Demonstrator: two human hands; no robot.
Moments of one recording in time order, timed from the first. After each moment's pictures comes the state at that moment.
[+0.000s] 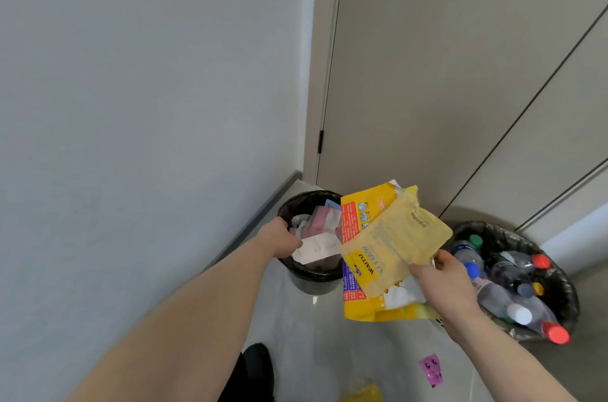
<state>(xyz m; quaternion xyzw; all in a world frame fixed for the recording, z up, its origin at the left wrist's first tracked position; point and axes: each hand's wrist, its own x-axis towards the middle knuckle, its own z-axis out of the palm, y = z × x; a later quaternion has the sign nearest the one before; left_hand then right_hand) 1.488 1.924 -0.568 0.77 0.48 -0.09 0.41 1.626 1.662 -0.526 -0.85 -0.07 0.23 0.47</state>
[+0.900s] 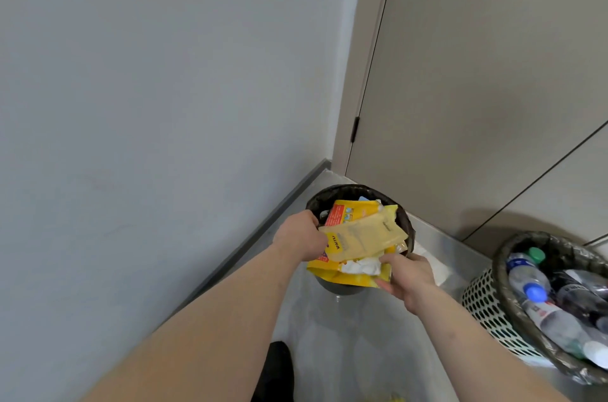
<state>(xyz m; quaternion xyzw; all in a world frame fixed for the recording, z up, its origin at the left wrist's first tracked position) 1.485 1.947 -0.594 0.79 0.49 -0.06 0.36 1.626 1.780 -0.626 -0.74 0.11 0.41 0.52</state>
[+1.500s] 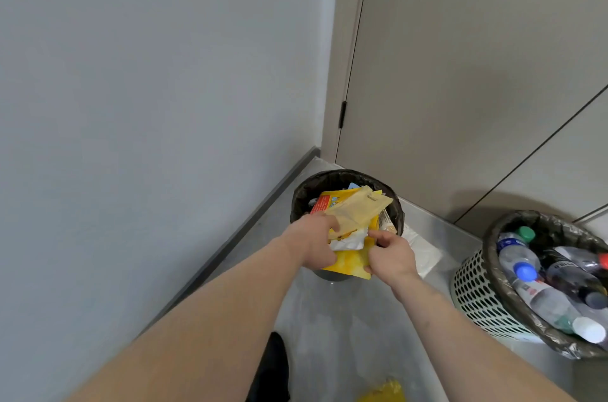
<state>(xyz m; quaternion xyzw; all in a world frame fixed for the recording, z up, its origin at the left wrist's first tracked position) 1.509 1.925 -0.614 0.90 0.29 -0.15 0.27 1.622 1.783 -0.636 -0.85 -0.09 0.32 0.40</state>
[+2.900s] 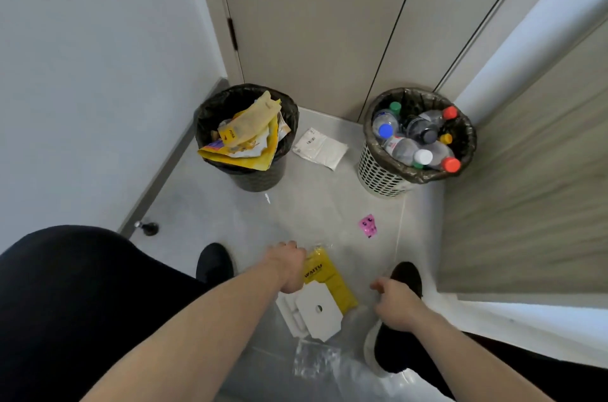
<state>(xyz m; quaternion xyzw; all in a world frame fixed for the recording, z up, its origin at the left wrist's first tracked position) 1.453 1.674 -0.702 0.91 0.12 -0.39 0.12 1.544 1.432 -0.696 -0.86 -0.14 0.48 0.06</state>
